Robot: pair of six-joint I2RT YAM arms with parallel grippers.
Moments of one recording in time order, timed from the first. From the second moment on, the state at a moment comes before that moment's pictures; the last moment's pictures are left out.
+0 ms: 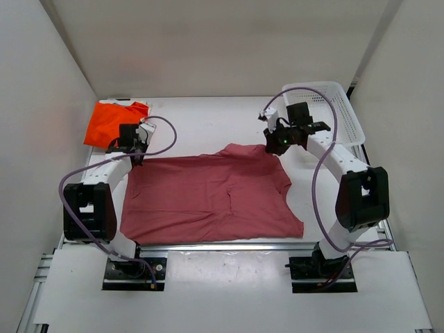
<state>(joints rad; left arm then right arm) -0.01 1.57 1.02 -0.27 -0.19 0.43 0.28 1.70 1.36 -0.55 -0.46 -0.49</state>
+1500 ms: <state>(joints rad) 0.09 0.91 0.47 -0.54 -0.21 0.92 0.40 1.39 0.97 -0.85 -0.50 -0.63</state>
